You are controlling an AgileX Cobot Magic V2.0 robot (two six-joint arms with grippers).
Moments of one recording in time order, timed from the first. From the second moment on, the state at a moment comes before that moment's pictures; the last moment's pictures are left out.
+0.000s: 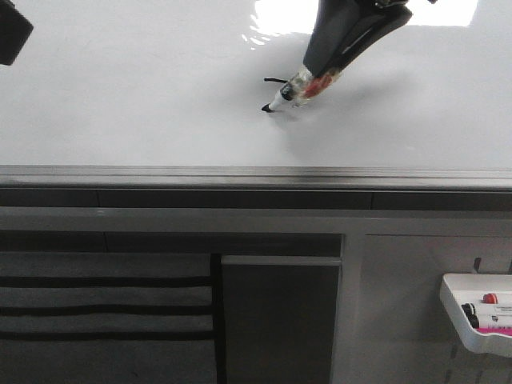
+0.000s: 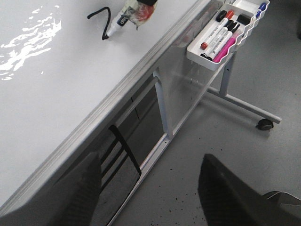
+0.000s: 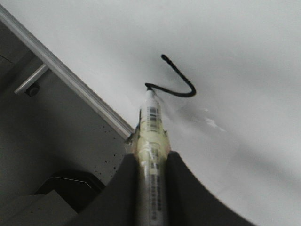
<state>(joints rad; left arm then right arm) -0.43 0.89 -0.75 -0.63 0.69 0.94 0.39 1.57 -1.37 0.30 0.84 -0.42</state>
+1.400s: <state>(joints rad) -0.43 0.89 -0.75 -0.69 0.67 0.97 0.52 1.16 -1.07 0.42 0.92 -1.13</state>
